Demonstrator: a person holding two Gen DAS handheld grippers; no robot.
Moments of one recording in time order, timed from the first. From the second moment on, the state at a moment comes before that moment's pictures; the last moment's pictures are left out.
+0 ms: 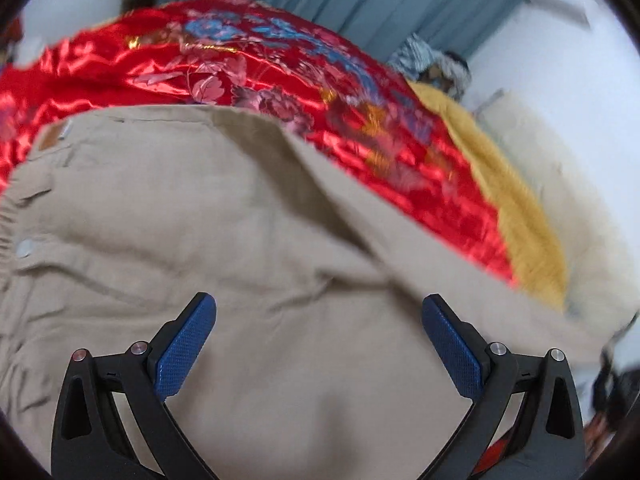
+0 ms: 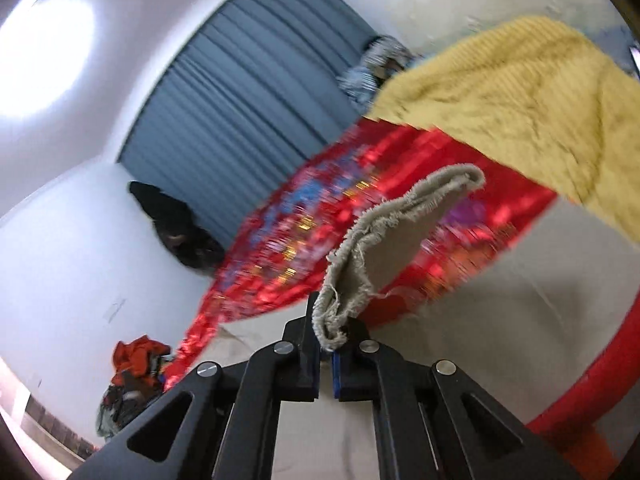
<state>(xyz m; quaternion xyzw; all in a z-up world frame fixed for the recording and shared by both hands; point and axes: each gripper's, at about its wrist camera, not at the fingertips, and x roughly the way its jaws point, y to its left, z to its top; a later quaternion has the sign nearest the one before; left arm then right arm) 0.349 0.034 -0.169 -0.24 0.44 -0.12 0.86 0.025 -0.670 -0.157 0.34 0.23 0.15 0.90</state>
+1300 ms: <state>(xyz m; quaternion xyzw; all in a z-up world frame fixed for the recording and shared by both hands) 0.197 0.047 -0.128 -0.18 0.42 -0.12 0.88 0.087 -0.768 -0.071 0.22 0.26 0.21 0.92</state>
